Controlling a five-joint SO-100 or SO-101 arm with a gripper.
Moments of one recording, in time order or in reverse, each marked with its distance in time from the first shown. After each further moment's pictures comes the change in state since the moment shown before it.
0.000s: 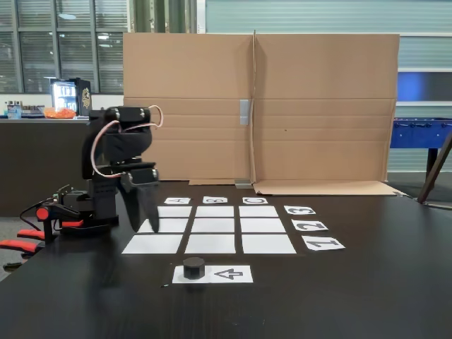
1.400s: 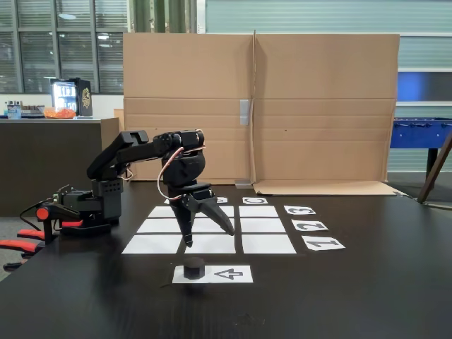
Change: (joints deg) arm -11.7 -22.8 -24.3 2.6 10.7
